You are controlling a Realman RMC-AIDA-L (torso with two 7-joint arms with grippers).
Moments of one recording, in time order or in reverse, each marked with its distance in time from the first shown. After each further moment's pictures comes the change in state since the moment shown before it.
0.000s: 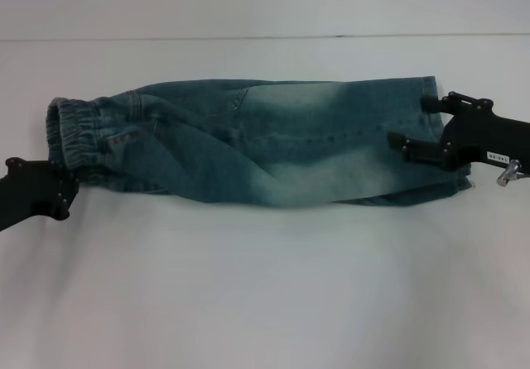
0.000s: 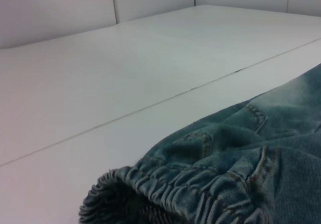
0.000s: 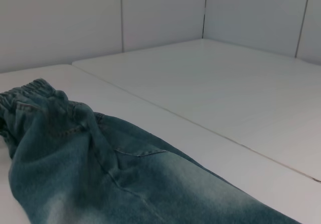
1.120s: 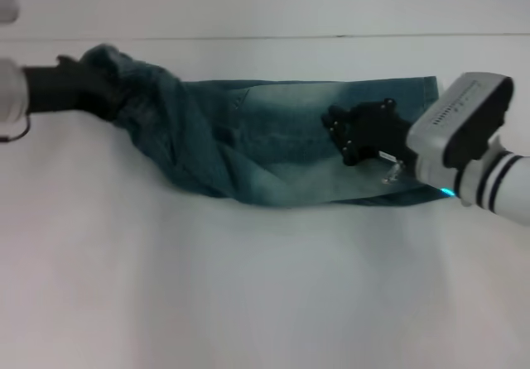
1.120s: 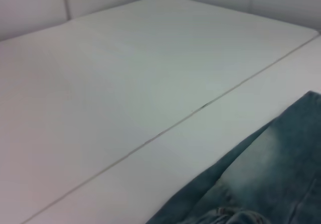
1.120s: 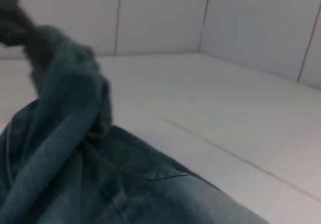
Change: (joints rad) left arm -0.167 0.018 0.332 0.398 0.238 0.057 -0.727; right arm 0.358 0.023 -0.009 0.717 0.543 0.267 -0.754
